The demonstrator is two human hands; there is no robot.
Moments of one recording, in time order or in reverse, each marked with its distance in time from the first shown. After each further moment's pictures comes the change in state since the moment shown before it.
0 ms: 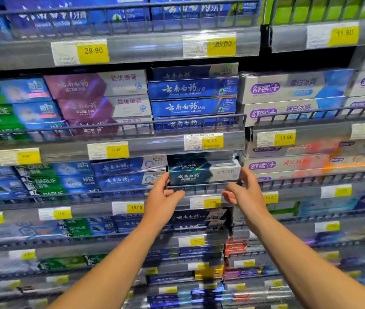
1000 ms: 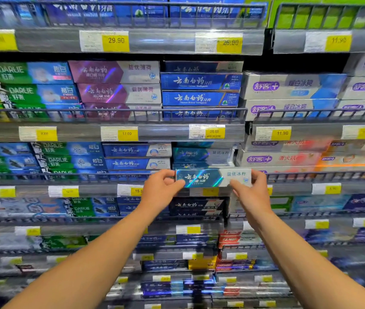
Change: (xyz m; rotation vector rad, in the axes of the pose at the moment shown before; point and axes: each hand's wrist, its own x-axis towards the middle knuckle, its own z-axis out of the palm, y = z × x) left_hand -0.026 0.008 -0.013 0.159 0.077 0.030; right_hand -0.037 -0.007 -0.011 -0.047 0.174 0.007
